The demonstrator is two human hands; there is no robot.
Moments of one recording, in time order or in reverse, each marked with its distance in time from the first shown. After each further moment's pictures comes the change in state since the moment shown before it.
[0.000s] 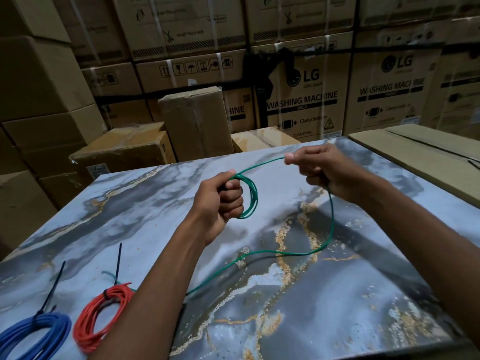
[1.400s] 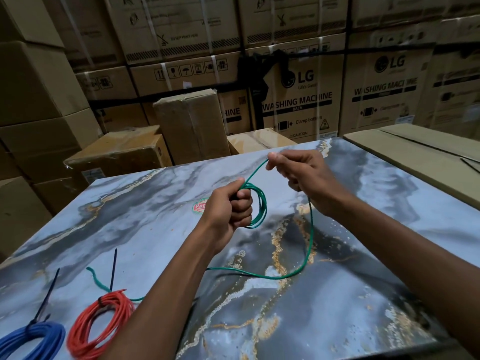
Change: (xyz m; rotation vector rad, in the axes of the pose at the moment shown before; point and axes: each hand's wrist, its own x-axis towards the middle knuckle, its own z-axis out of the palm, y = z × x) left_hand 0.001 -0.016 0.016 0.103 -0.008 -0.041; right_hand -0.006 0.007 0.038 -0.076 0.192 -0.267
